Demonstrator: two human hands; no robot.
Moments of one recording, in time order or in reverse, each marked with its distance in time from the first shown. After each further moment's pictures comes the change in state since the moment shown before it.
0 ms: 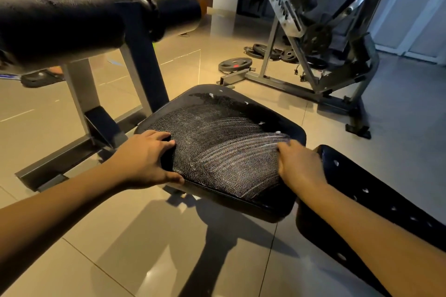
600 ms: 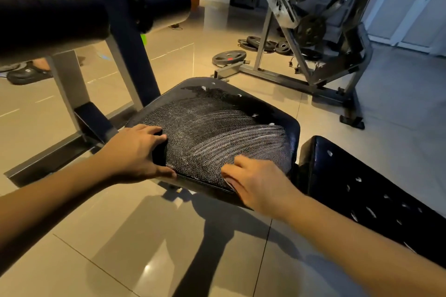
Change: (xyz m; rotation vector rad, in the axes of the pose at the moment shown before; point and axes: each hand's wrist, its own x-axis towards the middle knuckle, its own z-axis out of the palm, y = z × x) left_hand 0.007 -0.004 0.004 0.040 0.004 0.008; right_hand -0.041 -0.047 -0.013 0.271 -0.067 -0.544
